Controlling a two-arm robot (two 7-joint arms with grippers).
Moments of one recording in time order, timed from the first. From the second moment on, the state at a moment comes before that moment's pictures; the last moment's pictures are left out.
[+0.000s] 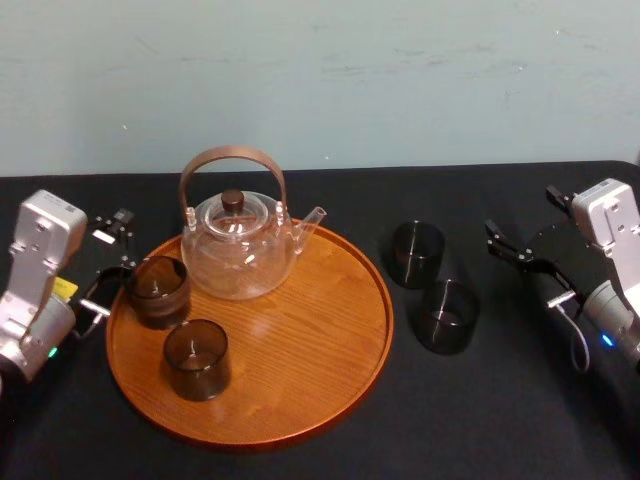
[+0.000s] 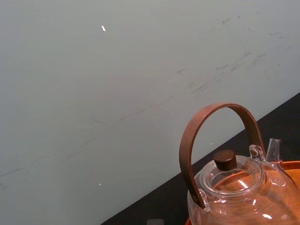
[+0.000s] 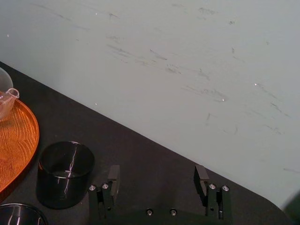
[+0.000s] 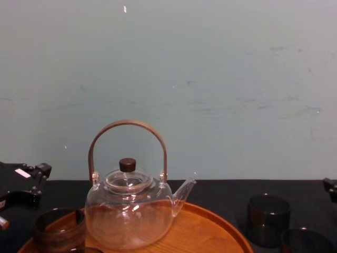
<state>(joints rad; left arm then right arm) -0.20 0.60 0.45 -1.41 -0.25 -0.12 0.03 0.20 0.60 -0.45 -1.41 0.25 -0.12 -0.03</state>
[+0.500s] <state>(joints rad) -0.20 0.60 0.45 -1.41 -0.25 -0.12 0.03 0.20 0.60 -0.45 -1.41 0.25 -0.12 -0.03</state>
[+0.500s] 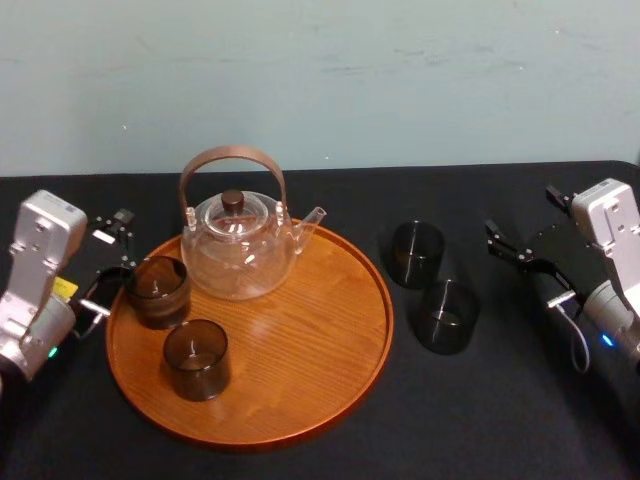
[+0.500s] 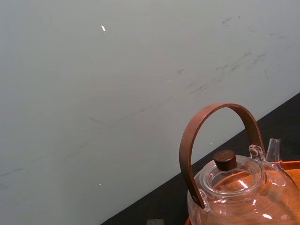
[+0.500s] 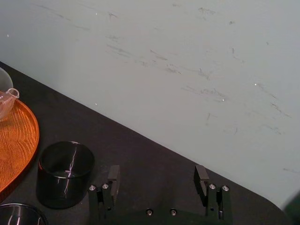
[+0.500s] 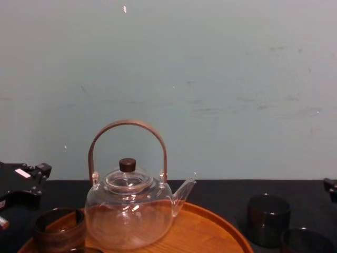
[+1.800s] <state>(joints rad) -0.20 0.60 0.45 -1.41 -0.25 -0.12 0.03 0.20 0.60 -0.45 -1.41 0.25 -0.12 -0.03</state>
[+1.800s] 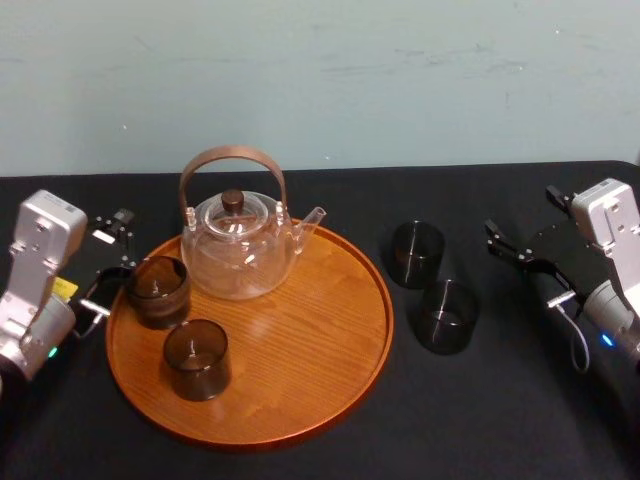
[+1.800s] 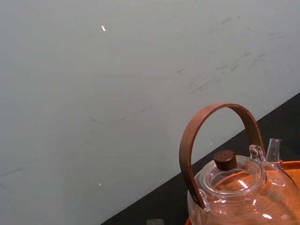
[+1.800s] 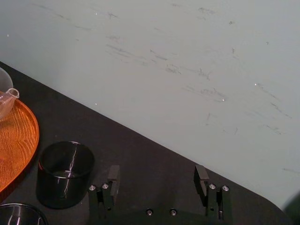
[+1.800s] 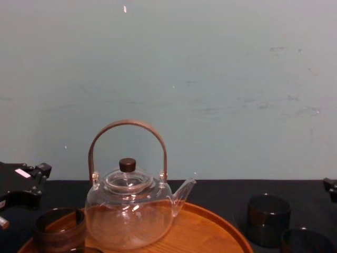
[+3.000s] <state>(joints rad) -0.20 0.60 0.45 -1.41 -0.25 -0.12 0.03 -0.14 0.66 -0.36 -1.73 0.33 -0.13 0.08</state>
